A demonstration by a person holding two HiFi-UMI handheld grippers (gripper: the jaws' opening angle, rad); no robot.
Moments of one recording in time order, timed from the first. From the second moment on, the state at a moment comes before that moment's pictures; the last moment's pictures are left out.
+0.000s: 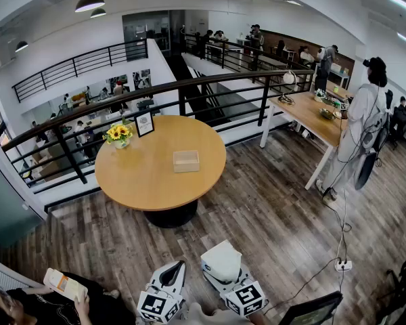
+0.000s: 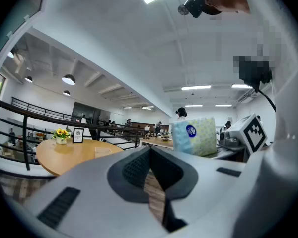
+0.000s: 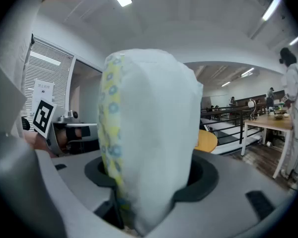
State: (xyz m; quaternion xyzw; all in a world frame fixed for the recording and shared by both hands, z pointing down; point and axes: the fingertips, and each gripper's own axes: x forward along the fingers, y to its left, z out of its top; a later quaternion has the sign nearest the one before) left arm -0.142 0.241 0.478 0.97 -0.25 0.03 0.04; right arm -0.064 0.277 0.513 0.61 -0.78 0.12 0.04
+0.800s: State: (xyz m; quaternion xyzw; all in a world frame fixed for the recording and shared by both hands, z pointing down) left arm -0.138 0.237 0.460 0.97 -0.25 0.03 0.01; right arm -0.063 0.274 0.502 0.60 -0.79 0.11 0.04
